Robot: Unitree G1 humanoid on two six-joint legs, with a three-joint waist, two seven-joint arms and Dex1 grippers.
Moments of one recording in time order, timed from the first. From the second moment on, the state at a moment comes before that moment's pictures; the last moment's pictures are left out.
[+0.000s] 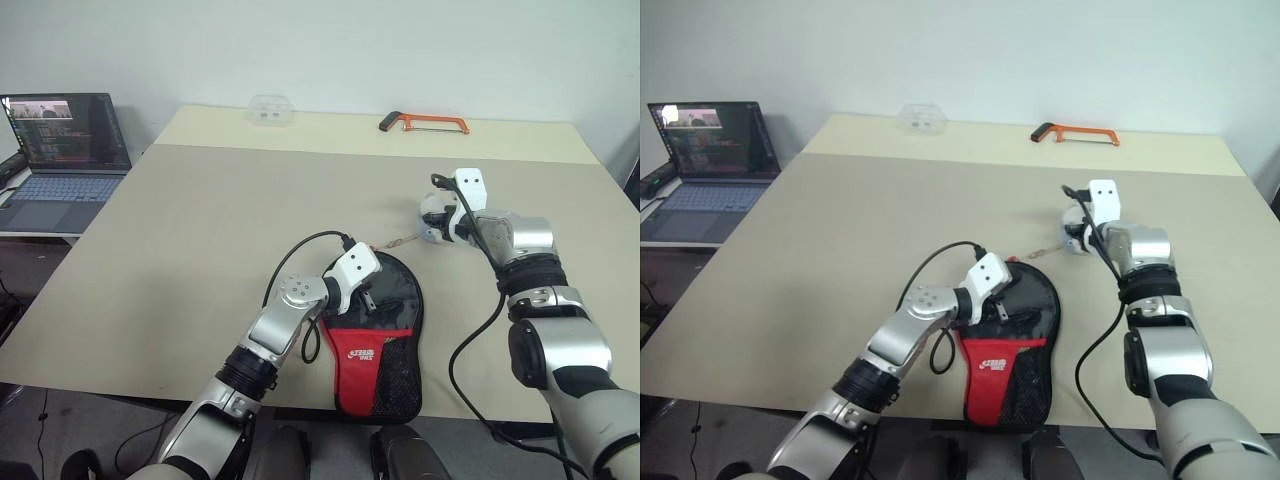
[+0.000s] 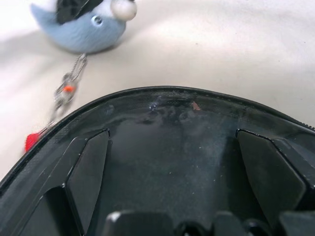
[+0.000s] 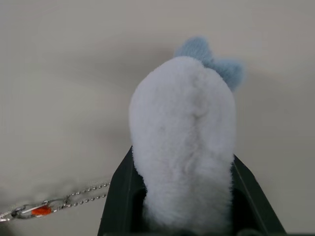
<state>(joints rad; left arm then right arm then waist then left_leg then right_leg) -0.55 0.21 -0.37 0.20 -0.03 0.34 -0.73 -1.02 -0.39 -0.09 0.78 0.15 0.73 0.35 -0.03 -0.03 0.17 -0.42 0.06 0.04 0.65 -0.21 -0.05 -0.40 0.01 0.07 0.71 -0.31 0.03</state>
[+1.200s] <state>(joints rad) -0.61 0.27 -0.39 0.27 -0.01 0.32 -0.80 -0.32 -1.06 0.09 -0.17 0.26 0.64 1.17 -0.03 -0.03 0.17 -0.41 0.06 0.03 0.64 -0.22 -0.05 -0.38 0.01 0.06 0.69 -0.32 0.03</state>
